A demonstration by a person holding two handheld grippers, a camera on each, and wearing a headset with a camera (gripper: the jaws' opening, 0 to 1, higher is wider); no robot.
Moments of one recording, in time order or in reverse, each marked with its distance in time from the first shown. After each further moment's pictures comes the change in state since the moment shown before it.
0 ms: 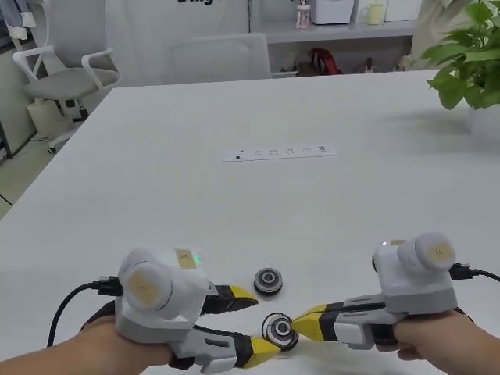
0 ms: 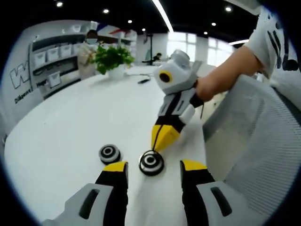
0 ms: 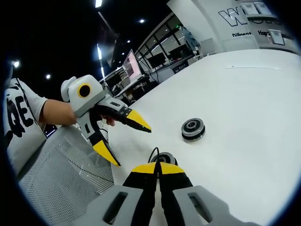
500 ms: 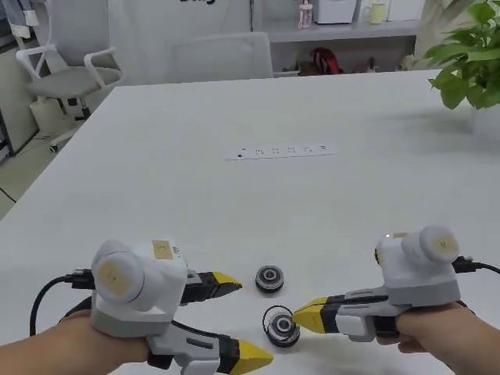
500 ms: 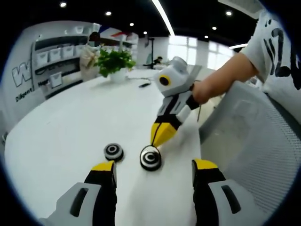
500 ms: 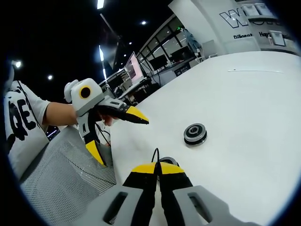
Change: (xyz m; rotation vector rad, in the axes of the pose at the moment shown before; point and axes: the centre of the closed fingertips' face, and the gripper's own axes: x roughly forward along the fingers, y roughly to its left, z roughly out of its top) left arm -0.025 0.002 0.001 -0.018 -0.026 0.003; right arm -0.002 0.004 0.011 -0.004 -0.021 0.019
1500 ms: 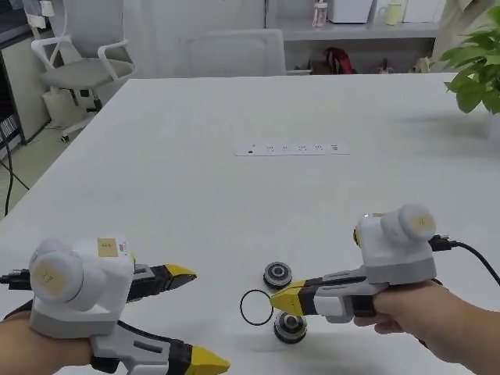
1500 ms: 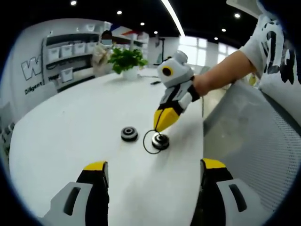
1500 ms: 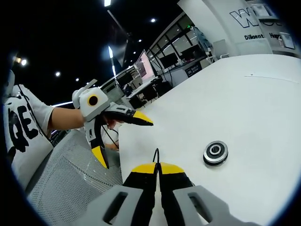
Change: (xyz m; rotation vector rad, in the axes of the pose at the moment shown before) left arm -0.046 0.014 -0.029 -0.048 0.007 0.079; right arm 0.035 0.027 0.023 -0.039 0.035 0.090
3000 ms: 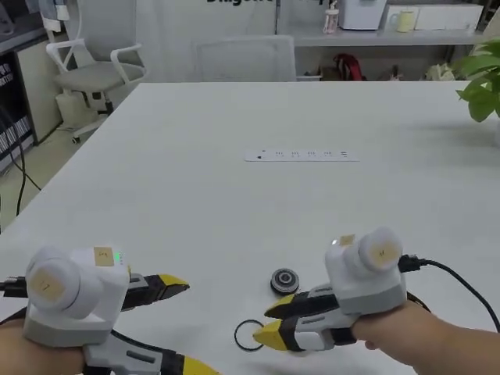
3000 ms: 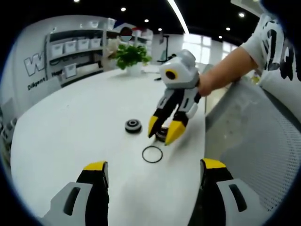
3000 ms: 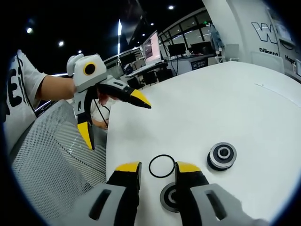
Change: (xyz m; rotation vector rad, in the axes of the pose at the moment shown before) left arm -0.008 0.006 -0.013 -0.025 0.027 0.025; right arm 0.025 -0.008 -0.024 -0.203 0.131 -0.069
